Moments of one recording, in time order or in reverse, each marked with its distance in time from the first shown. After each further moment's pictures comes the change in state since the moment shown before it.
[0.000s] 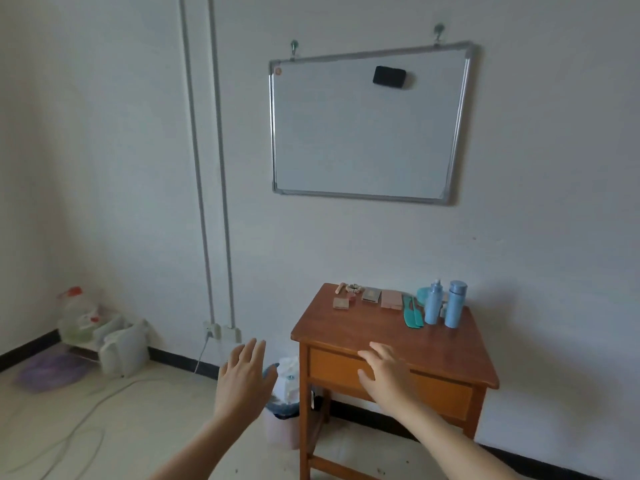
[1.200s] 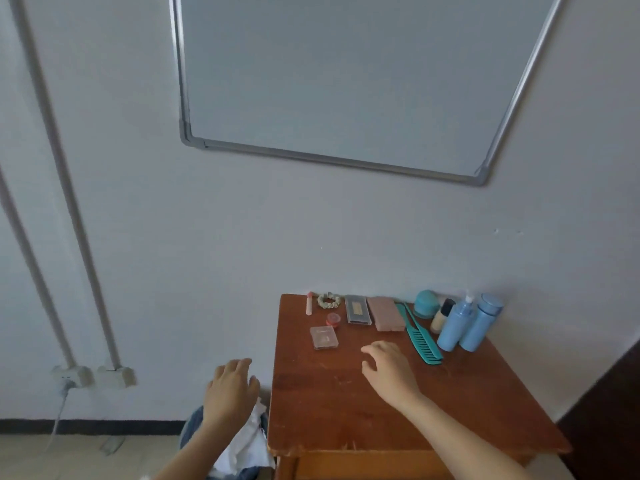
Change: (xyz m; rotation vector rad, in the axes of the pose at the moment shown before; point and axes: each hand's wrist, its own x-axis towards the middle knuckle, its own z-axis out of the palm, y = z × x) left_hand 0.424 -0.080 0.208 -0.186 -0.388 0.115; right_hand 0.352 0.075 0.122 -0.144 -0.034 0.459
